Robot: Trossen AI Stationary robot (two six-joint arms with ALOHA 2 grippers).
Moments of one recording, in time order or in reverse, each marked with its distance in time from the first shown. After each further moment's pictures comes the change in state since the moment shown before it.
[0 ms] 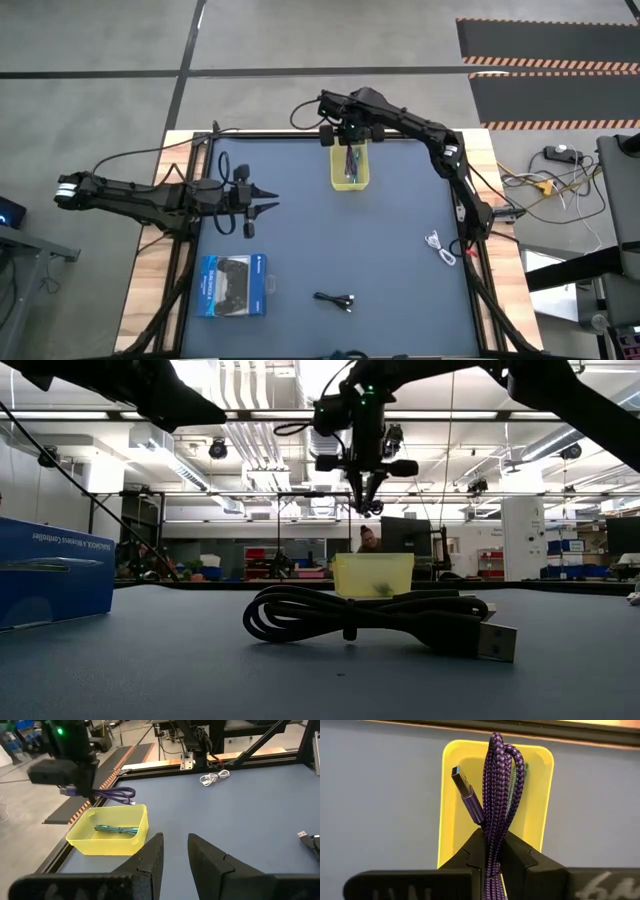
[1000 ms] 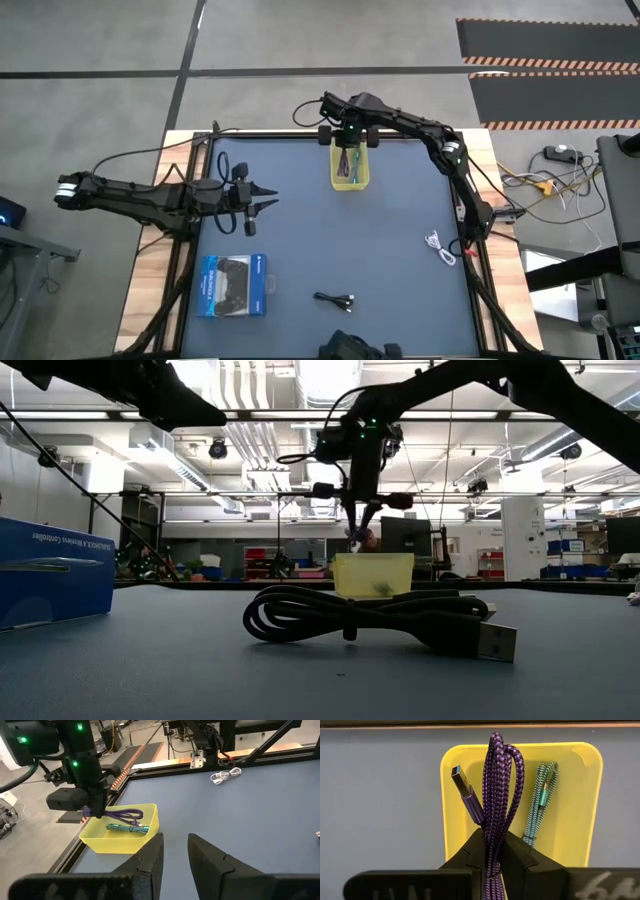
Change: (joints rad) left arm 0.000 0.000 0.000 0.000 -0.051 0.017; right arm -0.061 0.002 -0.199 0.248 -0.107 0.040
